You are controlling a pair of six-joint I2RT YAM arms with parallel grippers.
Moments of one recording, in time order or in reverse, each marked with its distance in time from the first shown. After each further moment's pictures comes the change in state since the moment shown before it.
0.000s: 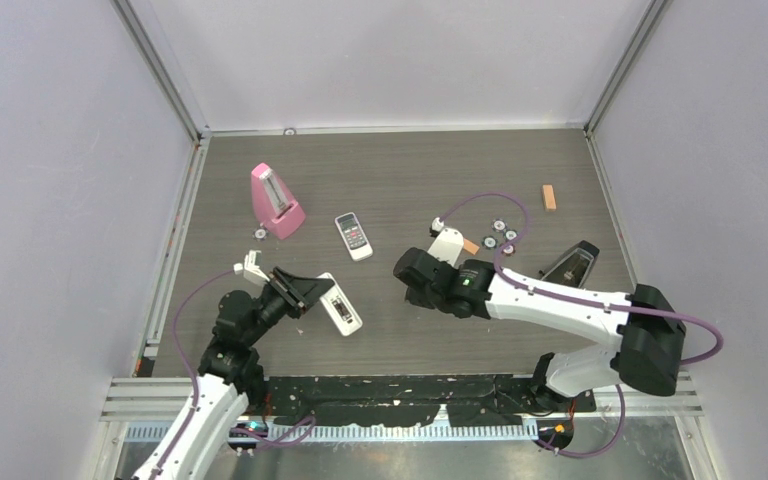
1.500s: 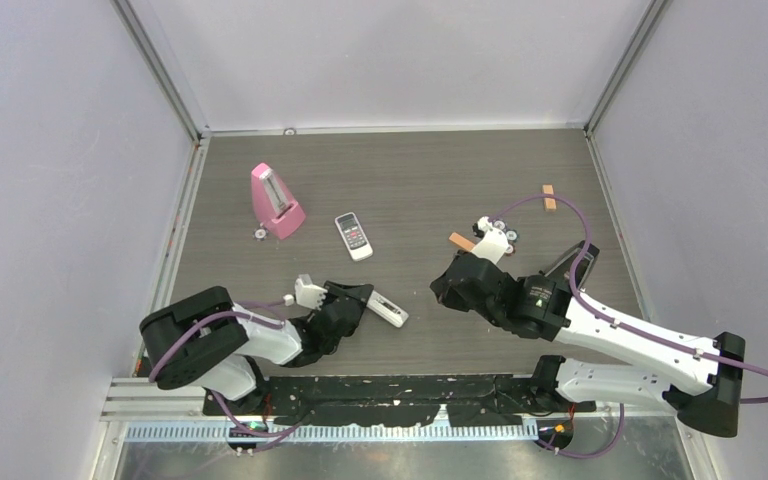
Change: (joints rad) left arm -0.740 1.114 0.198 0.447 -1.077 -0.536; right arm 0.003 -0.380 -0.093 -0.061 0.018 -0.048
